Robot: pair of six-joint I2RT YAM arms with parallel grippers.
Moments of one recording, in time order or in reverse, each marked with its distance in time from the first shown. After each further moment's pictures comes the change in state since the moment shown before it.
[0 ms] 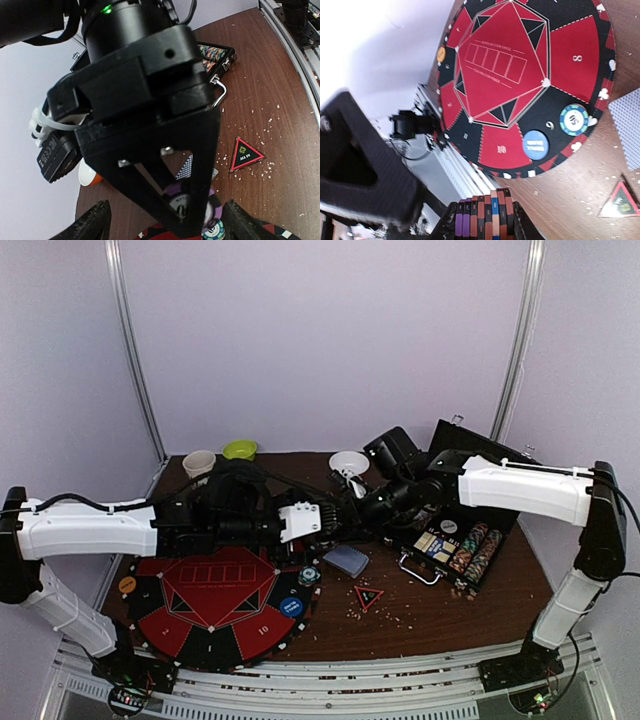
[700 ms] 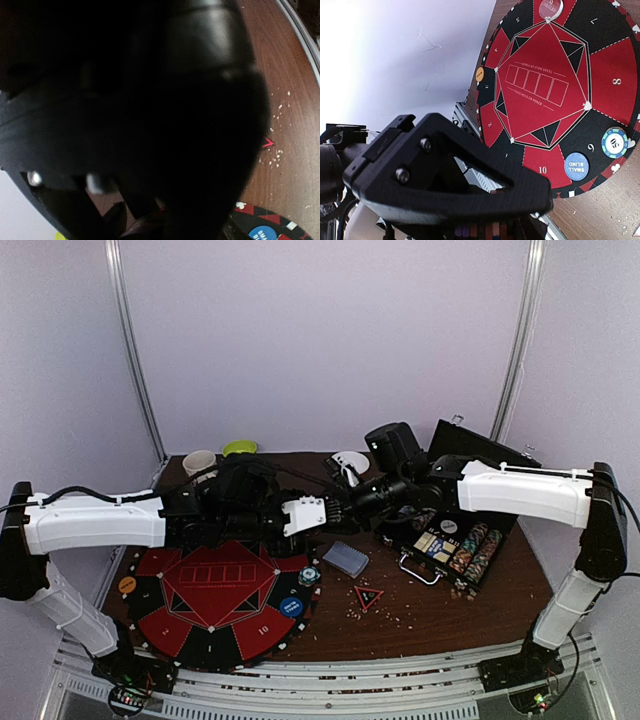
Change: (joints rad) left arm 0.018 0.053 0.077 -0.107 -0.043 -0.030; right arm 0.018 -0.011 -0.049 0.289 -0.056 0.225
